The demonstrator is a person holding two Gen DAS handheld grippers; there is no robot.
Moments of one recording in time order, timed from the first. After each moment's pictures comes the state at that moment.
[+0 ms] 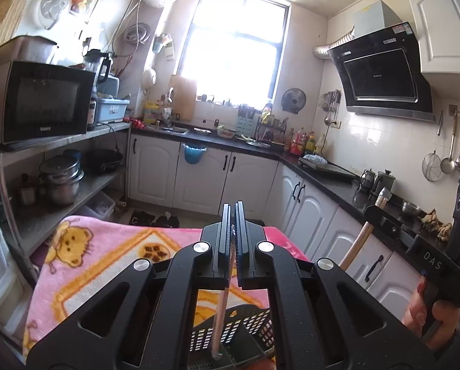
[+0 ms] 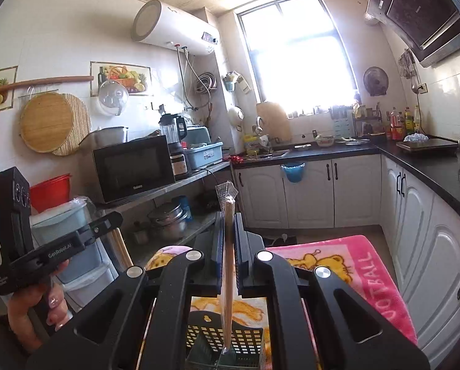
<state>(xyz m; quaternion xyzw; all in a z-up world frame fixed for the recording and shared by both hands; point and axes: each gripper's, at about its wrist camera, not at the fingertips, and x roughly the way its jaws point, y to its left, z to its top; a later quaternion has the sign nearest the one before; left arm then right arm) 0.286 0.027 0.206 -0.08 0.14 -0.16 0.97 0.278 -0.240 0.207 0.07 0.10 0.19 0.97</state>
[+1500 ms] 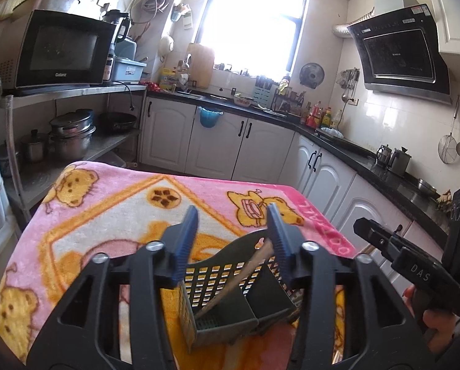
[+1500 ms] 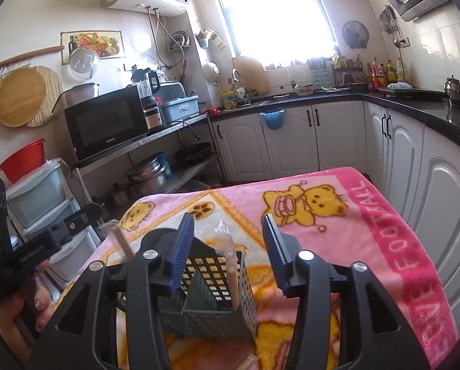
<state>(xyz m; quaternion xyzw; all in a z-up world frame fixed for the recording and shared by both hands) 0.281 0.030 0.103 -0.10 0.20 -0.13 0.97 0.288 -0.242 0.089 0.09 0.20 0.15 0.96</state>
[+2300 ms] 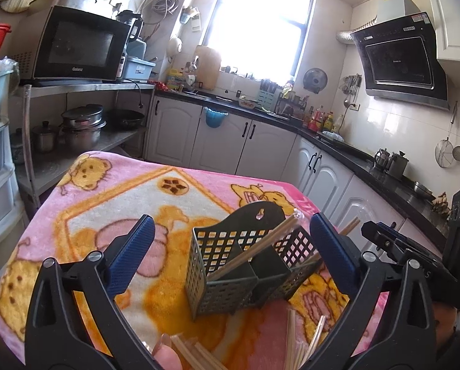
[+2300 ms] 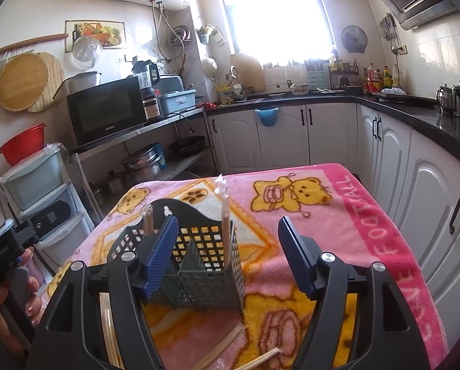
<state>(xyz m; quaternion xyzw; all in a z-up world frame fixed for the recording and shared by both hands) 0.230 0.046 0.095 -0.12 0.19 -0.12 0.97 0.239 -0.242 0.084 0.06 0.21 0.14 0.97</state>
